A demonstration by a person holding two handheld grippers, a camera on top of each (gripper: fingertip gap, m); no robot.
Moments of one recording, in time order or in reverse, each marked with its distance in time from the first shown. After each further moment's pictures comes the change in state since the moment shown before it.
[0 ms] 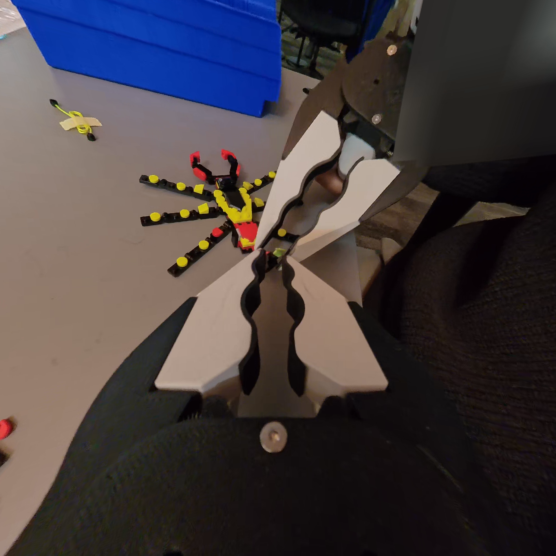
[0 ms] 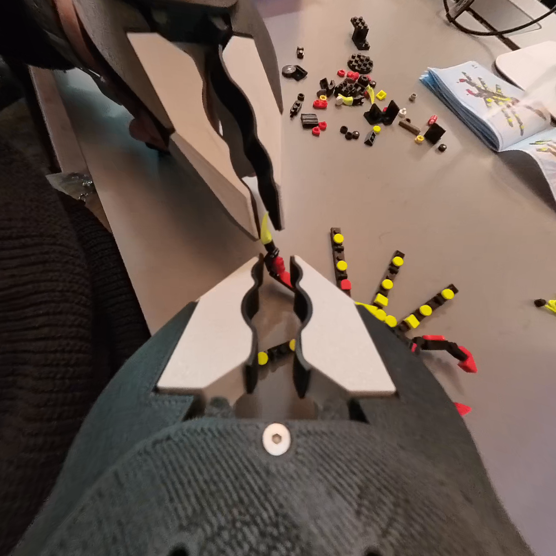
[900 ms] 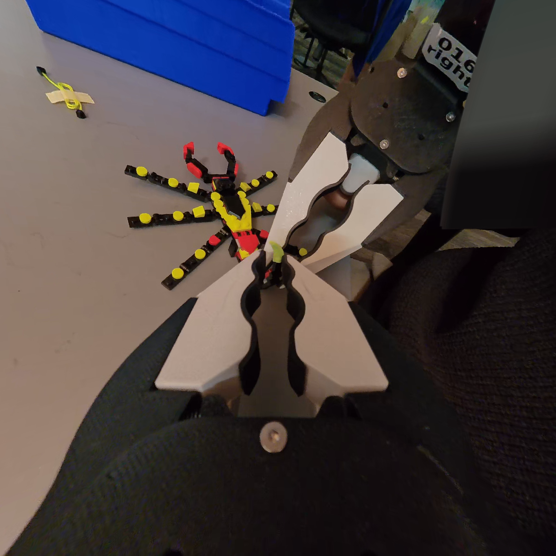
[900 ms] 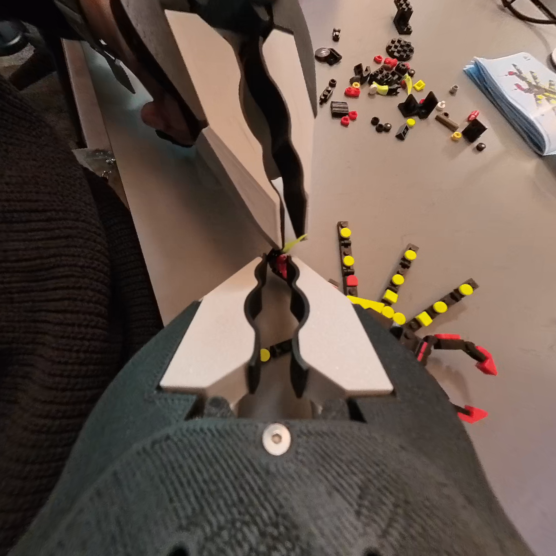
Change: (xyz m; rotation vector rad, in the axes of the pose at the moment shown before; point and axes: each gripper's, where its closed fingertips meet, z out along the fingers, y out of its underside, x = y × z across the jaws) left arm 0.003 -0.003 0.010 -0.010 -0.003 -0.111; right arm -0.011 0.006 0.001 -0.035 -0.088 -0.046
